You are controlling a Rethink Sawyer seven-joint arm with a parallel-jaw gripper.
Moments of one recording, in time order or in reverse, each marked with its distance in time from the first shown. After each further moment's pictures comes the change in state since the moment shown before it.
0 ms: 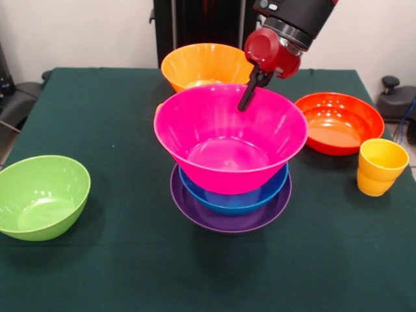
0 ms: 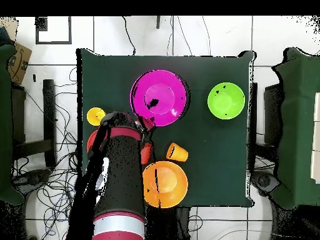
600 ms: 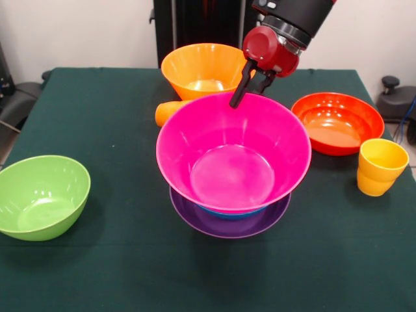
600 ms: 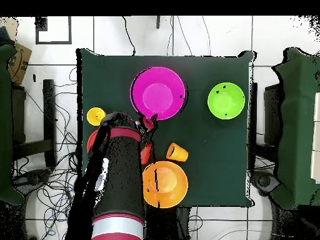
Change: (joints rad) arm 0.006 0.000 -0.012 0.000 0.000 0.000 0.000
